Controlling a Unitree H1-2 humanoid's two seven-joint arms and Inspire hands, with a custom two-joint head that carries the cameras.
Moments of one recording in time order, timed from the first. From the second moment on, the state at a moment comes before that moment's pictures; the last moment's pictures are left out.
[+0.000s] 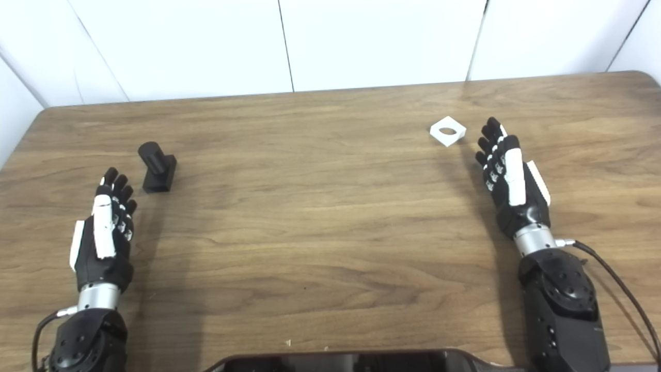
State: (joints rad) left arm 0.09 0.10 0.22 -0.24 -0.07 0.18 0.06; right arm -0.14 -0.24 -0.19 0.08 0.25 0.02 0.19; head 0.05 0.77
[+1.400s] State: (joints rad) left arm -0.10 0.16 0.09 -0.14 1.12 0.47 0.01; right arm -0.15 -0.24 -0.18 0.10 0.24 0.01 0.20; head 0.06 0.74
